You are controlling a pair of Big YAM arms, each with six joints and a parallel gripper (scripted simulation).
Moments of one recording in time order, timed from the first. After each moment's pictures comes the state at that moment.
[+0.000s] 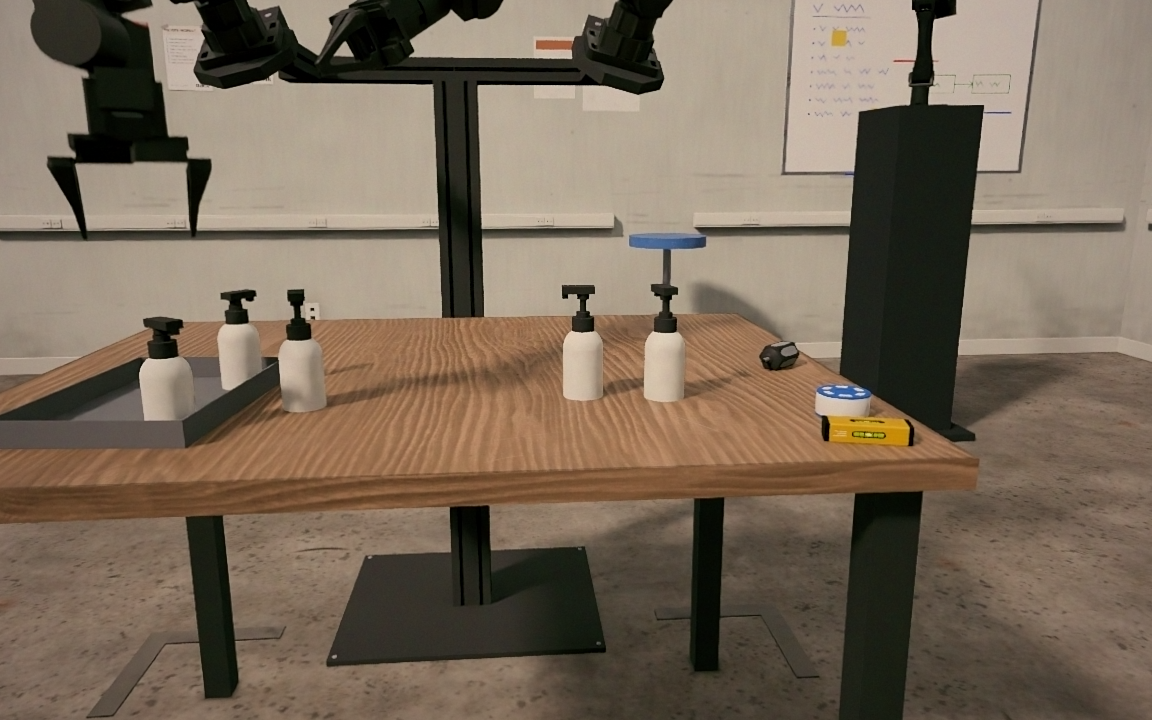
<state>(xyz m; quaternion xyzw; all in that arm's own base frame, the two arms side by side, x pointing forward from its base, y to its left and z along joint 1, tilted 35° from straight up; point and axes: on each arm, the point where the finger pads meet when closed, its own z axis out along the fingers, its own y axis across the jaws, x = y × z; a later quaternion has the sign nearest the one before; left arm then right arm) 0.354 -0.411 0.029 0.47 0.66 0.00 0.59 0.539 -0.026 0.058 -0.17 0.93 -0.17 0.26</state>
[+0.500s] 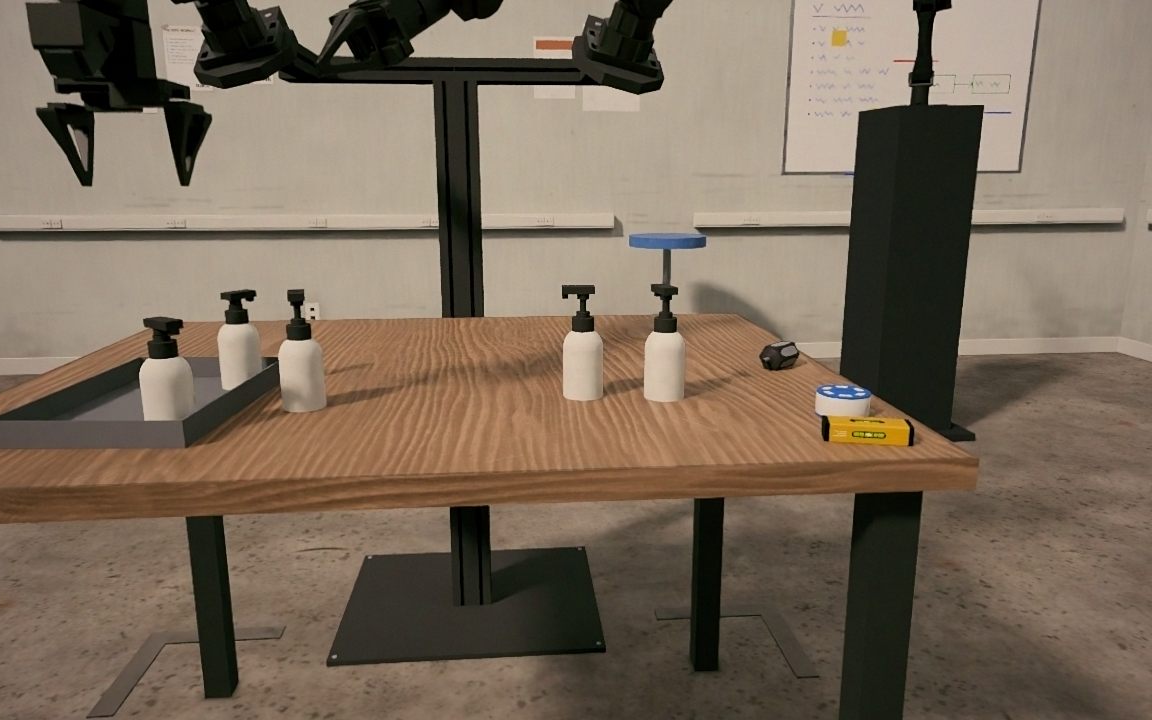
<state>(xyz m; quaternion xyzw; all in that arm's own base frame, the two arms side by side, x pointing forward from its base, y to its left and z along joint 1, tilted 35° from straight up) 0.354 -0.411 0.029 0.47 0.66 0.00 0.59 0.511 -0.014 0.098 0.05 0.95 -0.11 0.29</state>
